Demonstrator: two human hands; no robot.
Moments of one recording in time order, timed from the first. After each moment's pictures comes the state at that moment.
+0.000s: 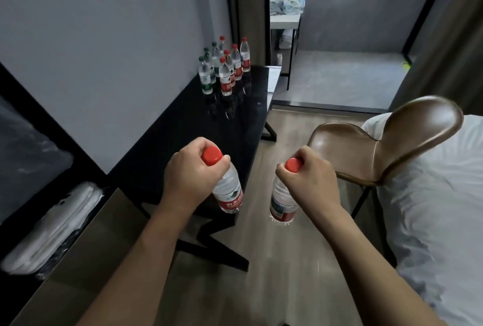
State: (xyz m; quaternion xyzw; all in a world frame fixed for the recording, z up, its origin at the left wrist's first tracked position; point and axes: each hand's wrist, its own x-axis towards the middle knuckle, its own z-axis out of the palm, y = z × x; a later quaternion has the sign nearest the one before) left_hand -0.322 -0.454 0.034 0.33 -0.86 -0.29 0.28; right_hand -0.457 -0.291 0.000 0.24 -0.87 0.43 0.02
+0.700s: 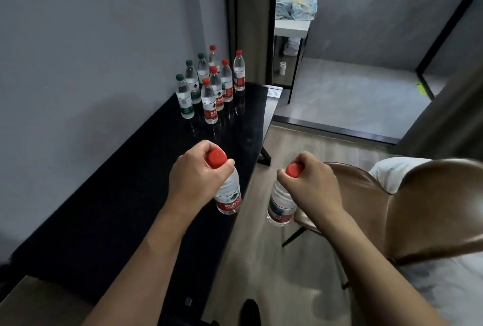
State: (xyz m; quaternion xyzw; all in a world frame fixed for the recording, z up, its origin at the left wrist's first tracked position) left_hand -0.620 -0.598 0.004 0.33 -0.84 -0.33 0.29; right_hand -0.766 -0.438 -0.017 0.27 -0.89 0.37 -0.02
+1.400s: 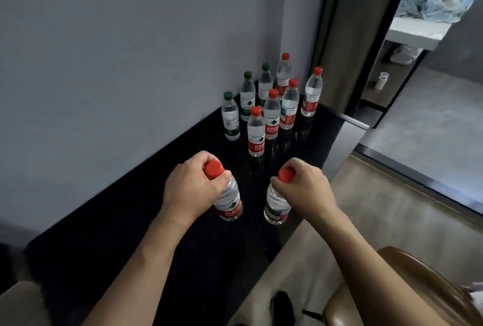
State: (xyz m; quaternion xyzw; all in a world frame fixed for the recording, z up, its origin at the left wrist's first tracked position) left_hand -0.787 -0.786 -0.011 0.53 -0.77 -0.25 0.25; right_hand -0.995 -0.706 -0.049 0.47 -0.82 0.29 -0.16
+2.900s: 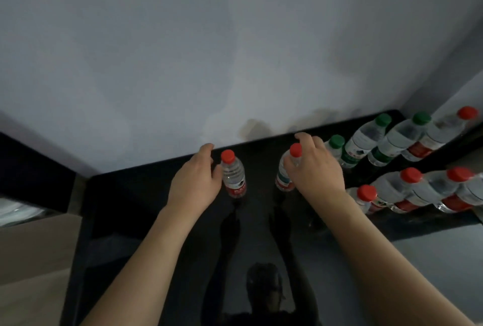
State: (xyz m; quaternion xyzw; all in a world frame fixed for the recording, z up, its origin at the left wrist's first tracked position) left_hand -0.736 -0.990 -0.083 0.77 -0.60 -0.15 0.16; right_hand -0.963 -1.050 -0.081 0.73 -0.65 0.17 -0.15
